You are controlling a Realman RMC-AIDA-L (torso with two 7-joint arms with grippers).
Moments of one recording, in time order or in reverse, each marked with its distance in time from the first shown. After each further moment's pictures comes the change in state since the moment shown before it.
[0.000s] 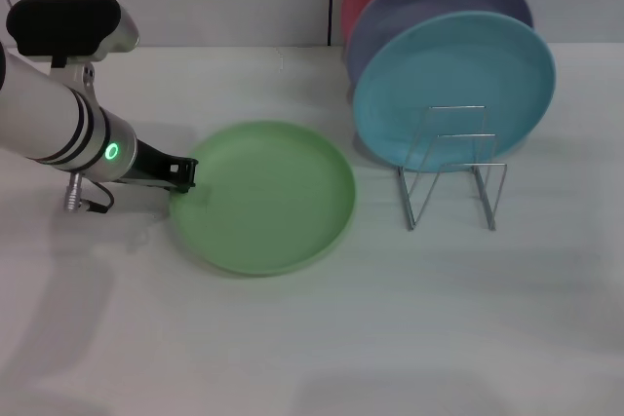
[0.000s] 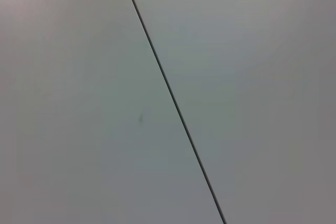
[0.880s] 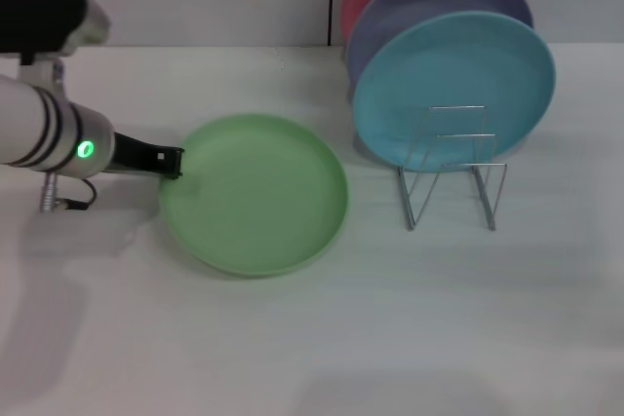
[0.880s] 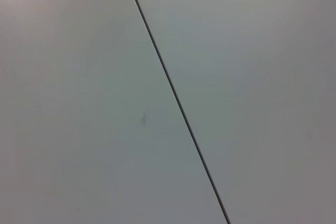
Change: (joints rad) left arm 0.103 0.001 -0.025 -0.134 -0.055 -0.002 0.082; right arm 0.011 -0.003 -0.001 -0.002 0.000 0.008 0.000
